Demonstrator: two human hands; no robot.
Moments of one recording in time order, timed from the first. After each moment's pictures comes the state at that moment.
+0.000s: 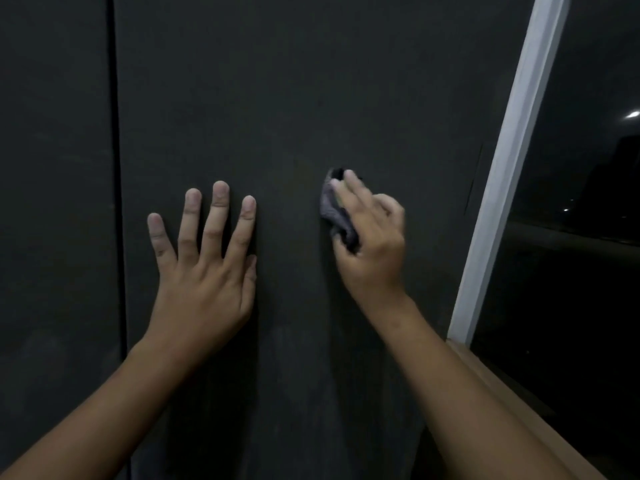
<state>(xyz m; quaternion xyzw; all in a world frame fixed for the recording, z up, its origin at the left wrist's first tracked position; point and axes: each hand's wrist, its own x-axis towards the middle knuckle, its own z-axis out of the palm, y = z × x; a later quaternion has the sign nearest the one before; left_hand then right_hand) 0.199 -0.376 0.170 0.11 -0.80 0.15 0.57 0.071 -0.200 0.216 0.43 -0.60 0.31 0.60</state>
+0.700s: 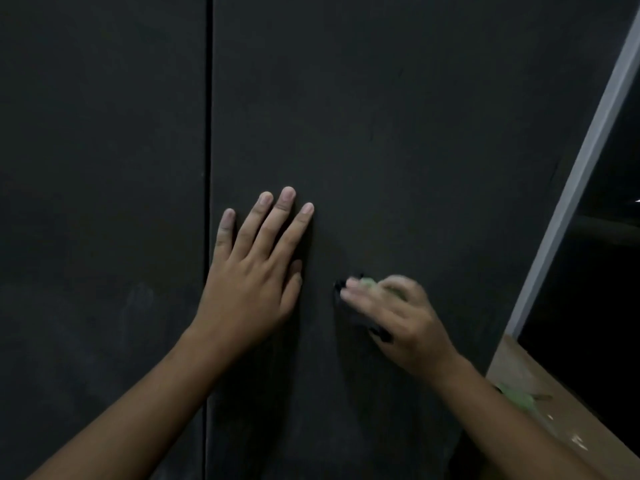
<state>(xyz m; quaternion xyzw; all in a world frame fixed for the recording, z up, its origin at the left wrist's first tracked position) 0.235 -0.394 0.145 0.08 -0.85 0.14 0.50 0.079 -0.183 0.108 0.60 -0.60 0.15 0.51</state>
